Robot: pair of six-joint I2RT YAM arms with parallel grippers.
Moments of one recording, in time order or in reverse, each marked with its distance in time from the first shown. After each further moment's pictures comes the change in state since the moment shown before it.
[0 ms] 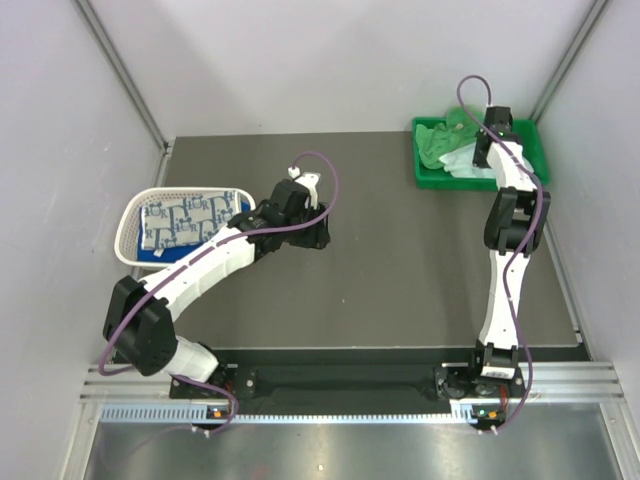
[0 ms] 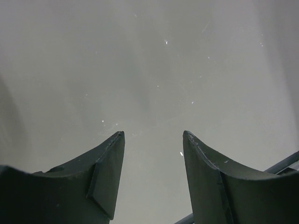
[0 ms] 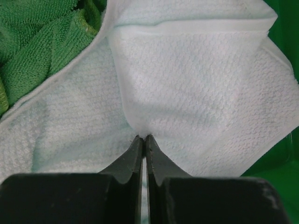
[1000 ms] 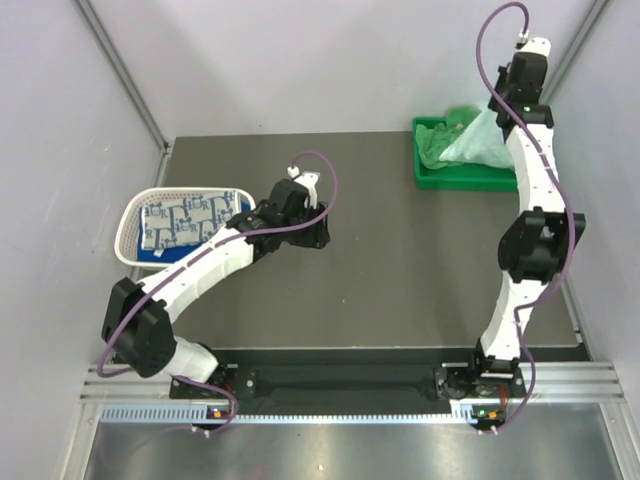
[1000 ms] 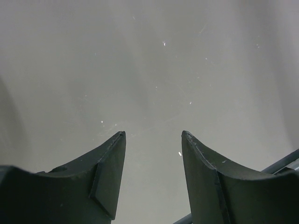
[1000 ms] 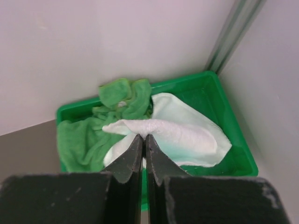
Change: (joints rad) left arm 0.000 -0.006 0.000 0.002 0.006 0.000; right arm 0.057 -0.488 -0.191 0.210 0.022 0.060
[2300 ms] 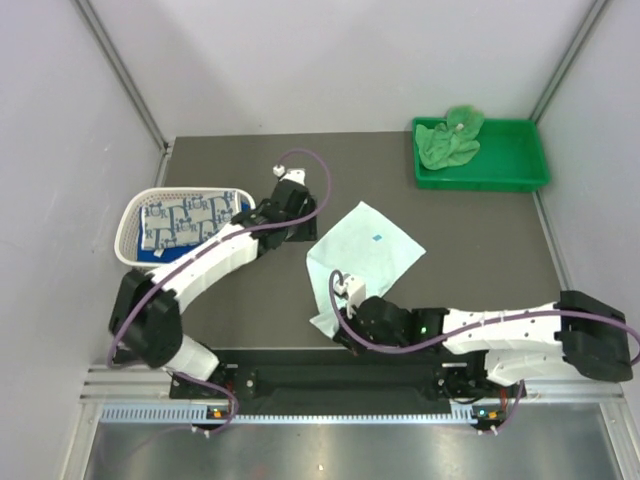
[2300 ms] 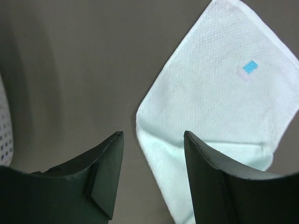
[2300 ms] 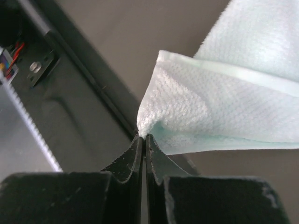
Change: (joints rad) left arm 0.035 0.003 -0.025 0.021 -0.227 -0.098; right arm 1.371 -0.842 -1.603 0.459 -0.086 0.473
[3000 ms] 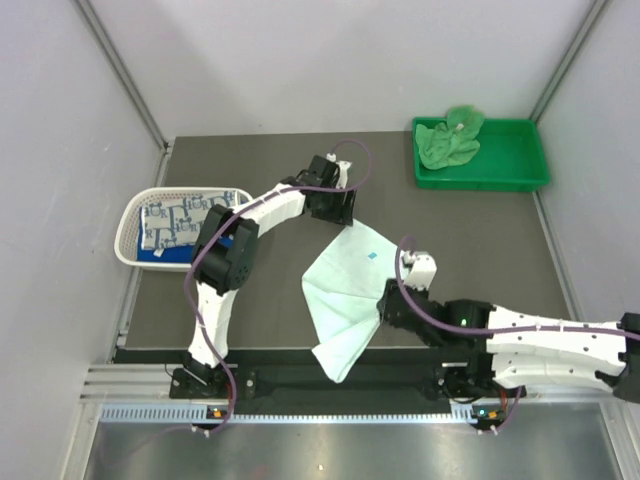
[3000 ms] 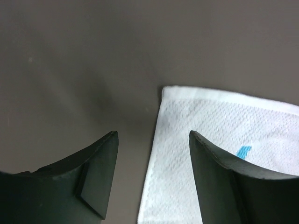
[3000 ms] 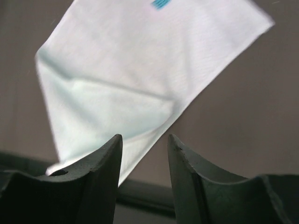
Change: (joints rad) left arm 0.071 0.689 0.502 0.030 0.414 0.265; right arm 0.016 -0.319 0.059 -0.607 0.512 0.444
